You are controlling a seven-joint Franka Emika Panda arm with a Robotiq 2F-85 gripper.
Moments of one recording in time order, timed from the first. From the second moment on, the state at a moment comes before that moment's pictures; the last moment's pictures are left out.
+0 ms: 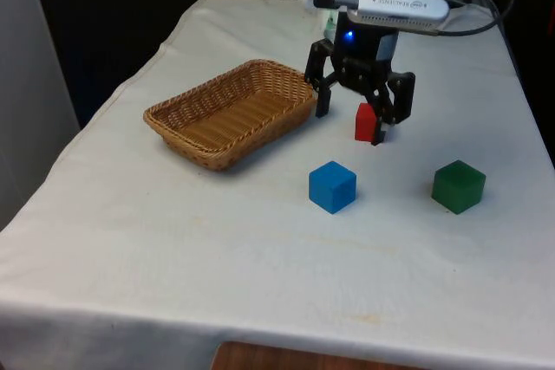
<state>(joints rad) 0.07 0.59 -0.01 -1.64 -0.19 2.26 0.72</state>
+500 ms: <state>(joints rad) 0.05 0.66 -0.02 -1.63 -0.18 2.33 0.73</state>
